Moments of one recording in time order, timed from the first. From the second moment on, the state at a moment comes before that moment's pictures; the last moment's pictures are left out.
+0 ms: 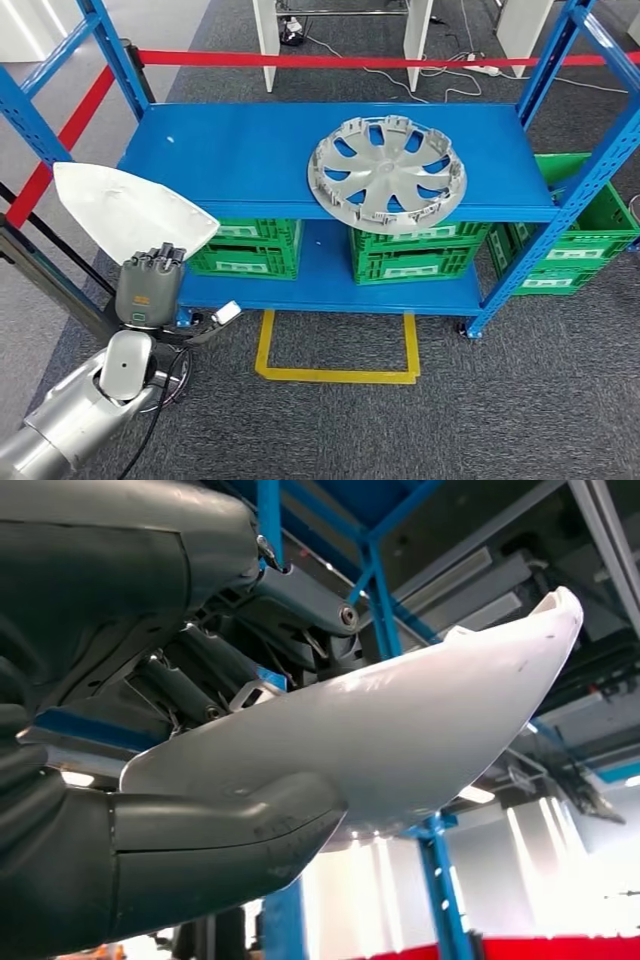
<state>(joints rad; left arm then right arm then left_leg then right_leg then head) -0.37 0.36 -0.91 -1.17 -1.48 0.67 0.70 -0.05 0.23 0.41 -0.17 0.08 -0.30 0.08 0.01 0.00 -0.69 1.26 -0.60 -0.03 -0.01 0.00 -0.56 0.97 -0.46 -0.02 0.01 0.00</state>
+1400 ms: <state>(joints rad) -0.31 0.38 -0.83 -1.18 -1.48 0.70 0.70 -0.05 0.23 0.41 -0.16 0.07 -0.31 0.10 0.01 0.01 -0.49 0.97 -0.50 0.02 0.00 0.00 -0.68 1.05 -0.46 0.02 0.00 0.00</state>
